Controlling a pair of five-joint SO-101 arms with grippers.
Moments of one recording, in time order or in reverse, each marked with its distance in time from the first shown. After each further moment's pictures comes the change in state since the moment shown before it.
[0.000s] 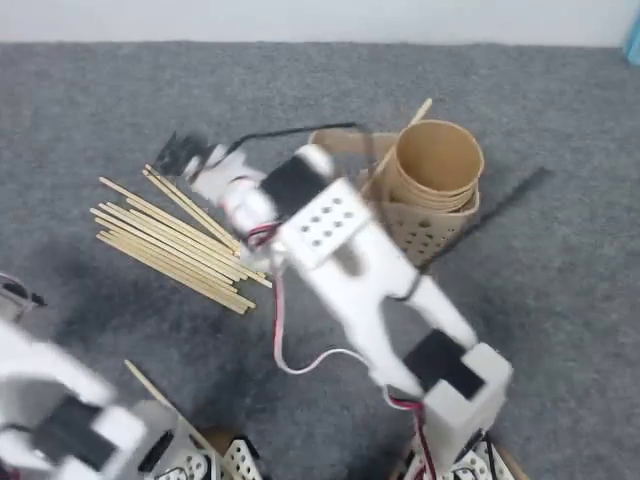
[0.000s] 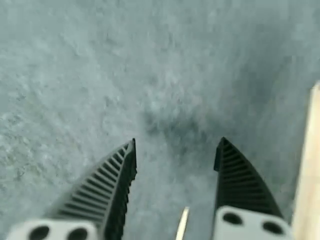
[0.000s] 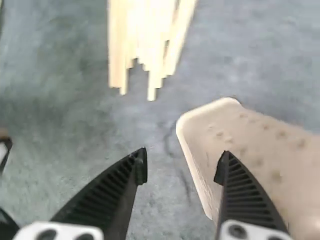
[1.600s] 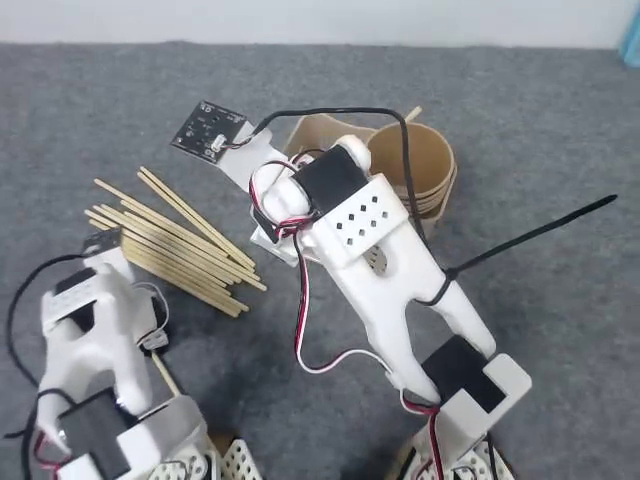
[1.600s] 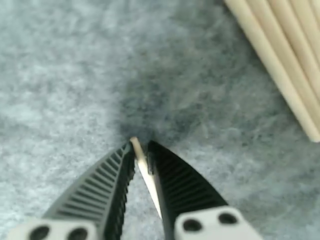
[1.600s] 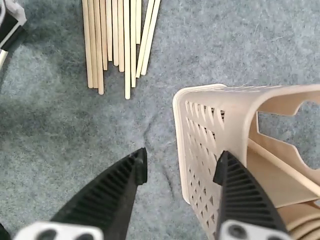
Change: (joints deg) left arm 28.1 -5.0 29.9 -8.1 -12.3; right arm 2.2 -3.5 0.0 0.0 1.3
